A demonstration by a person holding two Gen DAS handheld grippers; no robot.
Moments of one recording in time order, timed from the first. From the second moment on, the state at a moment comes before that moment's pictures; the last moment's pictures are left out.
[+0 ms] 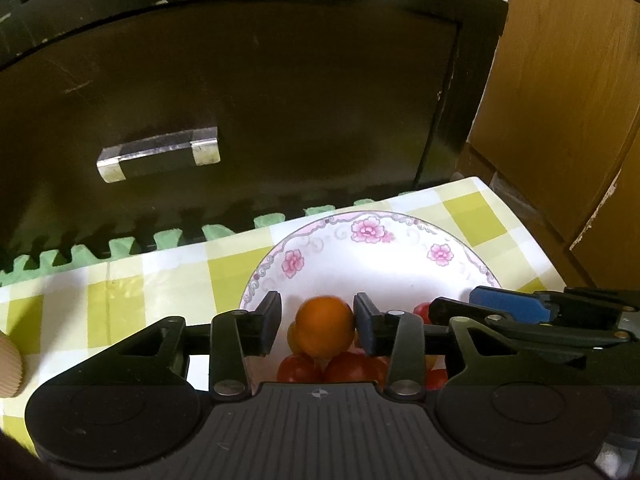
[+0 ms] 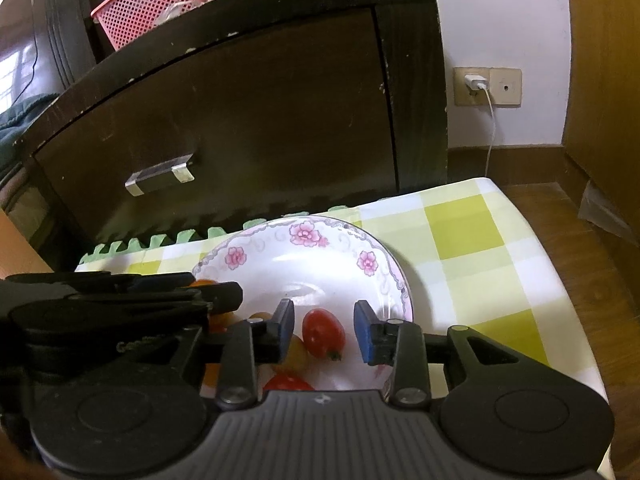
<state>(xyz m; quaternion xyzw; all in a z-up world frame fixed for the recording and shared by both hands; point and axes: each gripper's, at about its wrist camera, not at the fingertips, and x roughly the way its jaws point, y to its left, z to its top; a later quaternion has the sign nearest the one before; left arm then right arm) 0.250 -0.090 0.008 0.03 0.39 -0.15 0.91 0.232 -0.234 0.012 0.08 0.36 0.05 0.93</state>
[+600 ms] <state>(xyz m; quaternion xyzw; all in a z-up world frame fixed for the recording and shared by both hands) 0.224 -0.078 0.039 0.02 0.36 -0.15 0.92 0.204 -0.218 0.044 0.08 0.34 0.06 0.93</state>
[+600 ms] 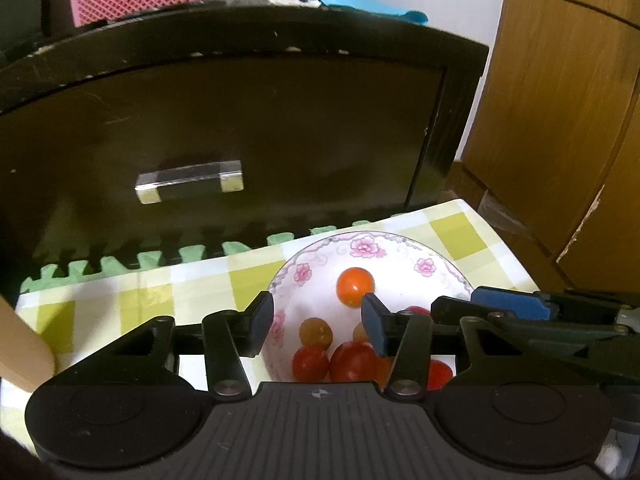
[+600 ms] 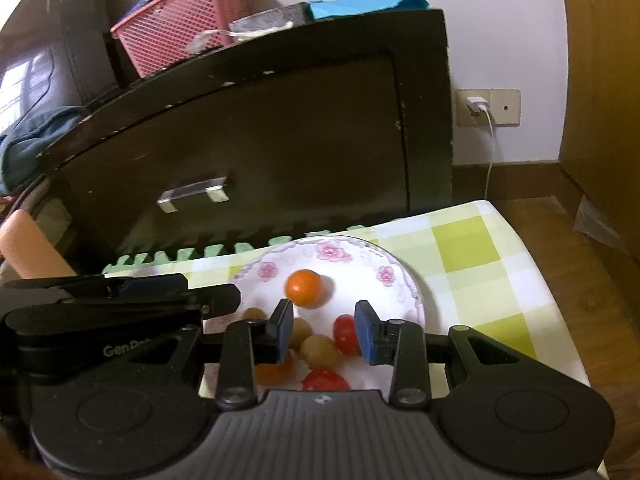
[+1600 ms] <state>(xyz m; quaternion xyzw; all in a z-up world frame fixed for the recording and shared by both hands) 0.141 0.020 0.026 0.01 0.41 -0.11 0.91 0.133 -0.107 0.013 -0.02 0.41 0.18 0.89</state>
